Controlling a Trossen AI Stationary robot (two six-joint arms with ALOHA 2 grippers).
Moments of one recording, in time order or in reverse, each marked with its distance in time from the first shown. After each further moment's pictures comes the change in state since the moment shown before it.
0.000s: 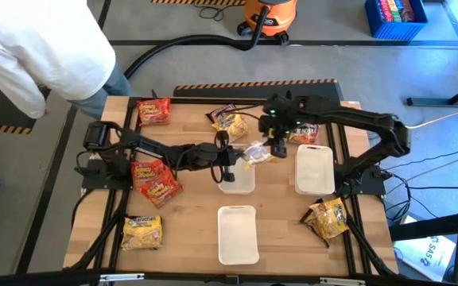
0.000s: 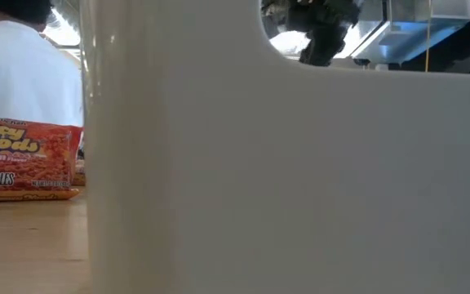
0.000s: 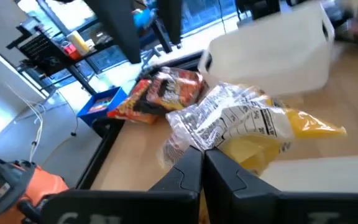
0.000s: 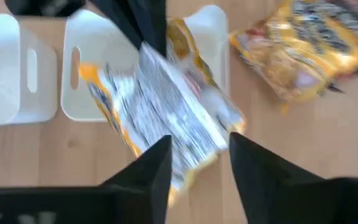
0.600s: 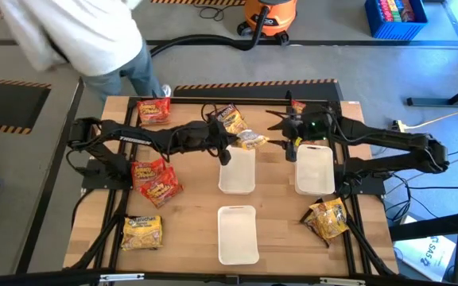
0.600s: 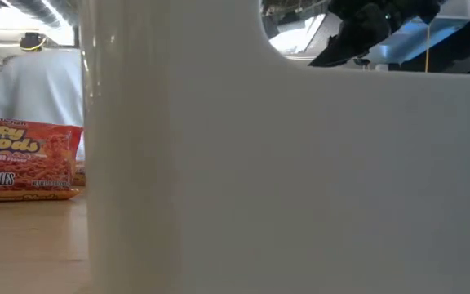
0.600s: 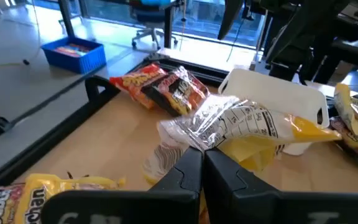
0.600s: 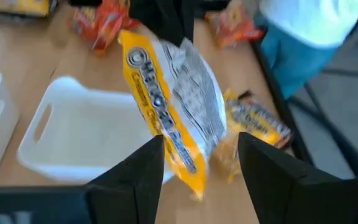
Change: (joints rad) left arm 0.151 -0.167 -0.001 -0.190 0.188 -0.502; right arm 0.000 -0.454 -0.606 0.742 0.053 -0.077
